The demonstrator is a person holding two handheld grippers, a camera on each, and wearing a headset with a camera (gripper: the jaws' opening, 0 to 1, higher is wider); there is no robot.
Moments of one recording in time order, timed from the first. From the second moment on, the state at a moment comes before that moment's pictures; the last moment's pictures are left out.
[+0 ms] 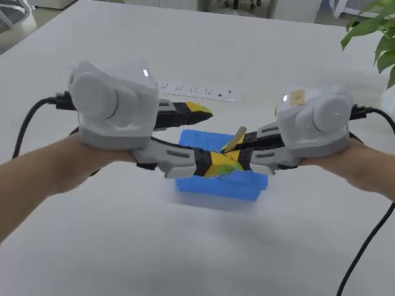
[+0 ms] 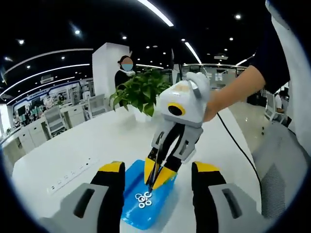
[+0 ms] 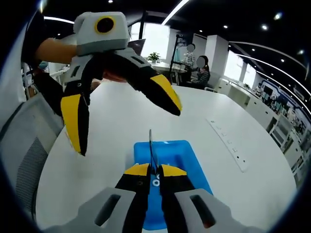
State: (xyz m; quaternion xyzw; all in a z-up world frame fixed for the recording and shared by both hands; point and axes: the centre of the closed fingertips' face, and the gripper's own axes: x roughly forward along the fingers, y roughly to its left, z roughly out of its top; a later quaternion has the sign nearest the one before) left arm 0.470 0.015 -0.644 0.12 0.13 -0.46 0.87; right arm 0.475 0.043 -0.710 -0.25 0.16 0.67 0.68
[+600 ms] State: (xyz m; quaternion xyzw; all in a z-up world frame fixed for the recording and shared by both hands) left arm 0.465 -0.003 -0.653 0.17 0.14 -0.53 0.82; right arm 0.466 0.041 -0.715 -0.27 0.16 0.68 0.67
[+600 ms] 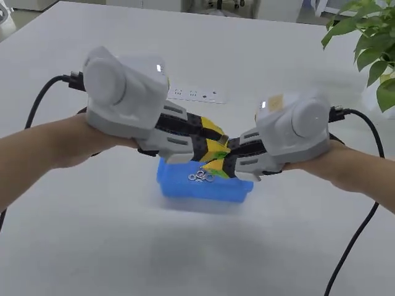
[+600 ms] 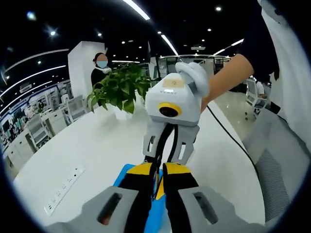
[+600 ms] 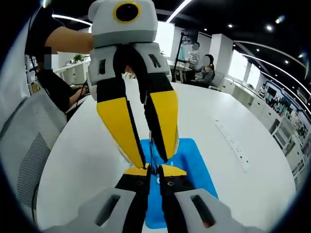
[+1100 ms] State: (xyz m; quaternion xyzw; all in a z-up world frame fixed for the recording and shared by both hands) left arm 0.464 0.004 -0.645 0.25 0.11 -0.53 0.80; right arm 0.471 0.043 -0.708 -0.28 0.15 0.67 0.67
